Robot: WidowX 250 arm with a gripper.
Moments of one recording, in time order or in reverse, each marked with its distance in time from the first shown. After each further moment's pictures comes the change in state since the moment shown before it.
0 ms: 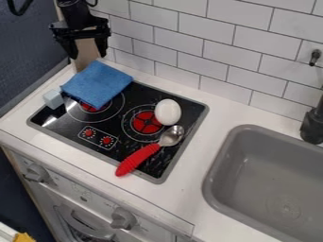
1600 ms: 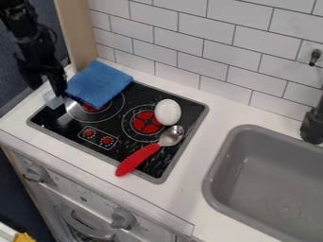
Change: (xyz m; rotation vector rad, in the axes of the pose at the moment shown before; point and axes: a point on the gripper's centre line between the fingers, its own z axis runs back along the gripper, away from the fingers) arm -0.060 0.077 -0.027 0.046 0.124 -0.379
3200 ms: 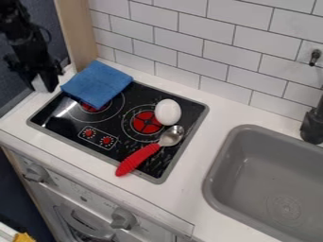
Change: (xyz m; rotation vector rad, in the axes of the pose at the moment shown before) arm -0.002 -0.005 0.023 0.011 -0.100 0.202
